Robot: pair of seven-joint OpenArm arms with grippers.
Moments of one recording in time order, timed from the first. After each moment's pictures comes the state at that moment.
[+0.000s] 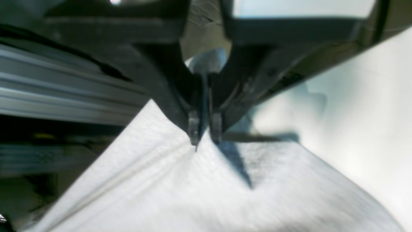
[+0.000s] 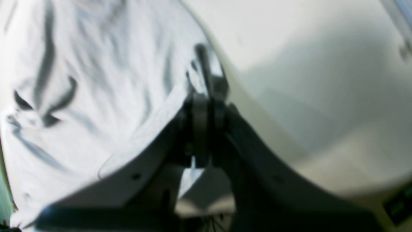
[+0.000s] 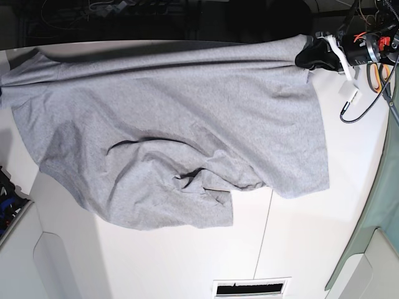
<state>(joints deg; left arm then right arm) 28.1 -26.8 -18.2 89.1 -57.0 -39.9 55.8 -9.9 30.6 44.5 60.6 55.2 31.9 -56.3</state>
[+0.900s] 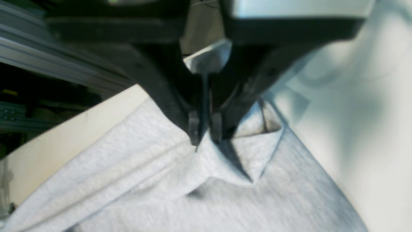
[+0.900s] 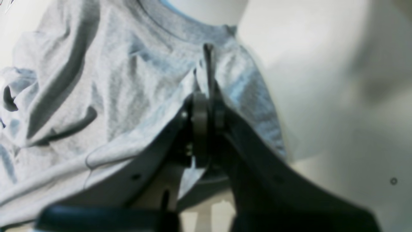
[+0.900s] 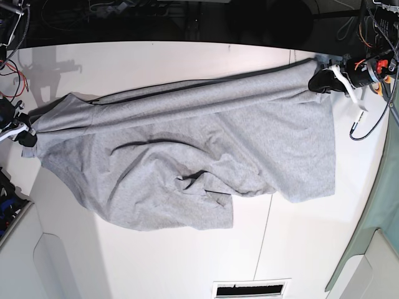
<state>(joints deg) 16.0 -26.5 -18.3 73.3 -50.4 -39.6 54.2 4.0 24.5 27.1 60.6 37.6 30.3 -42.8</state>
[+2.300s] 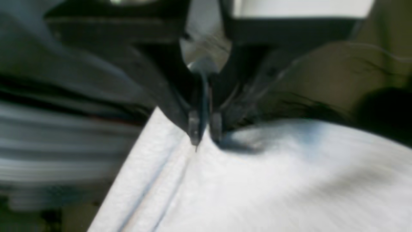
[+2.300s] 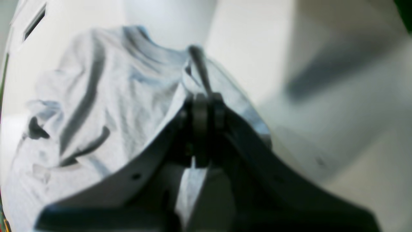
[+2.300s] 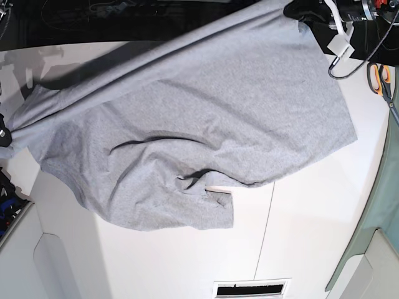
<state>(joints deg) 44.4 -26.0 -18.2 101.5 -58.7 -39.2 57.3 4.1 29.3 32.4 60.6 47.4 30.5 -48.6</state>
